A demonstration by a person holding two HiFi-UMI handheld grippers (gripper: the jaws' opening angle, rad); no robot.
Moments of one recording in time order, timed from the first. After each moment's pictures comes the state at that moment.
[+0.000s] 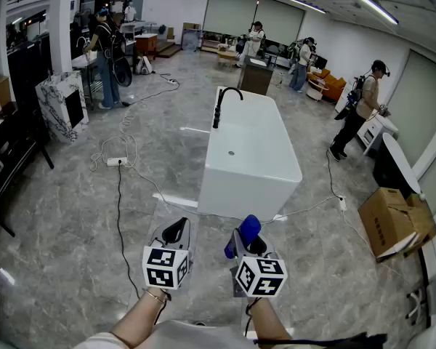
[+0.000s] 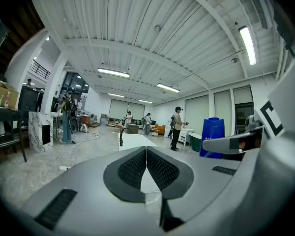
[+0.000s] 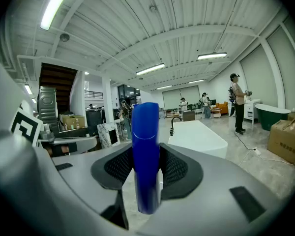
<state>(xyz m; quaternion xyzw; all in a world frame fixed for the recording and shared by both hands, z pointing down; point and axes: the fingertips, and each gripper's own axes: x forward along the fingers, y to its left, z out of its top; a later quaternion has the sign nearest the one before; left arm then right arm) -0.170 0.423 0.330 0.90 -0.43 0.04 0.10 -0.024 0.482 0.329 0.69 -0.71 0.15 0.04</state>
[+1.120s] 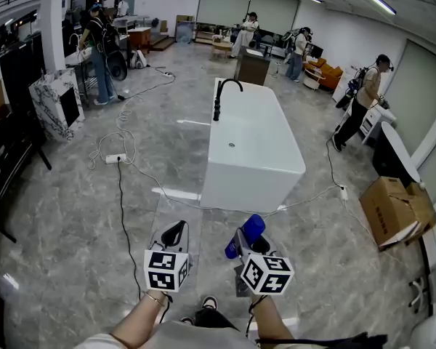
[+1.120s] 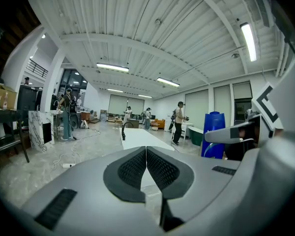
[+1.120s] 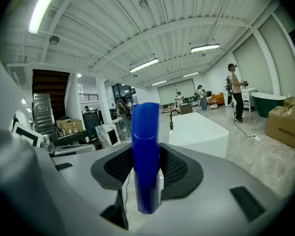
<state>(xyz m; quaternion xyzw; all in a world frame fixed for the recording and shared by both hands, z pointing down) -0.198 0.409 0.359 0.90 -0.42 0.08 0.10 -0.041 0.470 0.349 0.70 -0.69 0.20 0.02</state>
